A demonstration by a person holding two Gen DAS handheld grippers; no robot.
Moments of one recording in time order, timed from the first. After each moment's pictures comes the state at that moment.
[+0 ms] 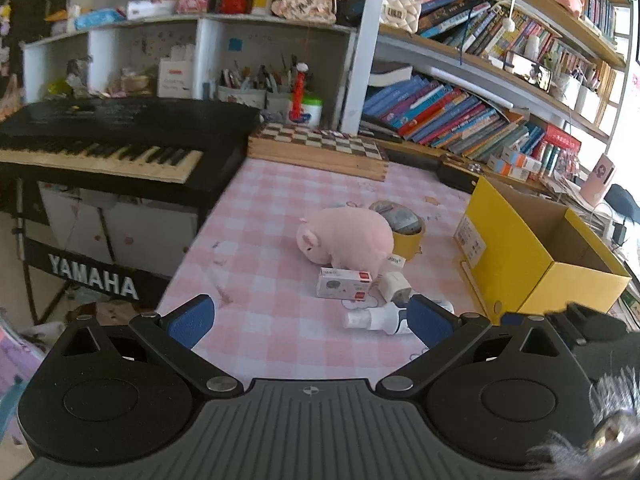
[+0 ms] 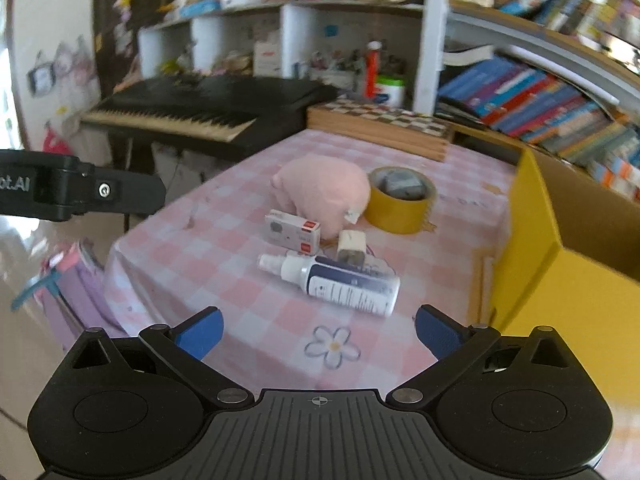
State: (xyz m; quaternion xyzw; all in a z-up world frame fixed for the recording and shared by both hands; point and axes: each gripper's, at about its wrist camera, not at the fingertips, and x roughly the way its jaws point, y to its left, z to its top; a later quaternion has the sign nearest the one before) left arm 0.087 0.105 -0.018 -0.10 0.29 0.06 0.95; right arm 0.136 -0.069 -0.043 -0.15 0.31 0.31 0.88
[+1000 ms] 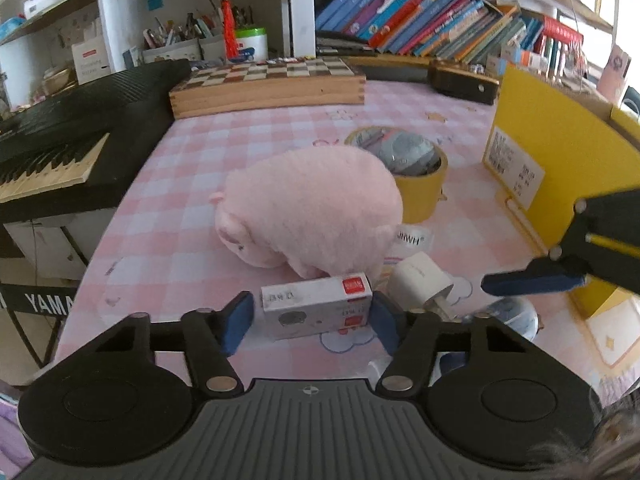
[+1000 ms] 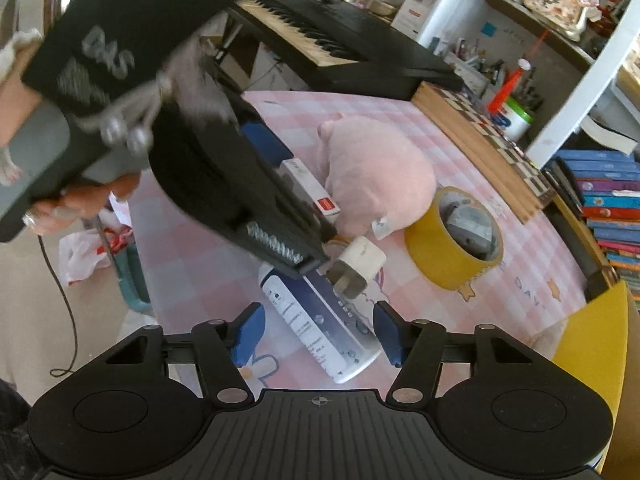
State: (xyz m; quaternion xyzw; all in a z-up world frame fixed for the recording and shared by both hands) left arm 0.234 0.070 -0.098 0.00 0.38 0.03 0.93; right arm 0.199 -0.034 -0.075 -0.37 0.28 0.43 0.77
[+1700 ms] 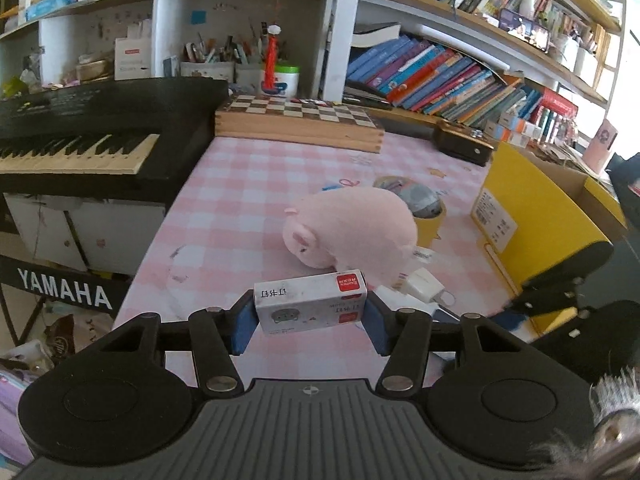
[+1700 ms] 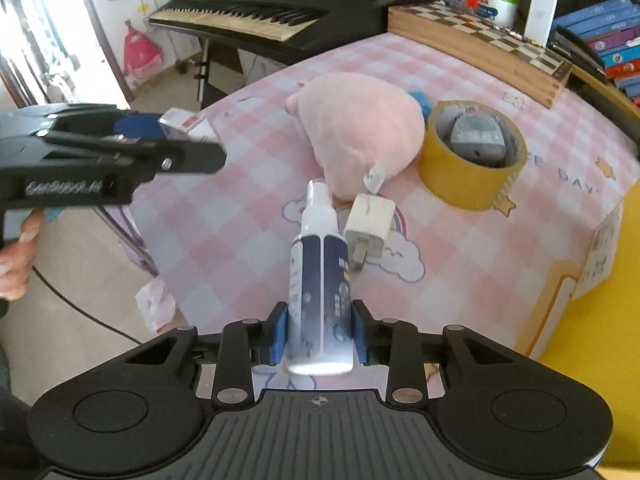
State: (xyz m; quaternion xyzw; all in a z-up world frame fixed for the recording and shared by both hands) left arm 0.167 0.116 -0.062 -0.08 0.32 0.03 0.94; right arm 0.238 -0.045 -0.070 -0.21 0.44 0.43 0.76
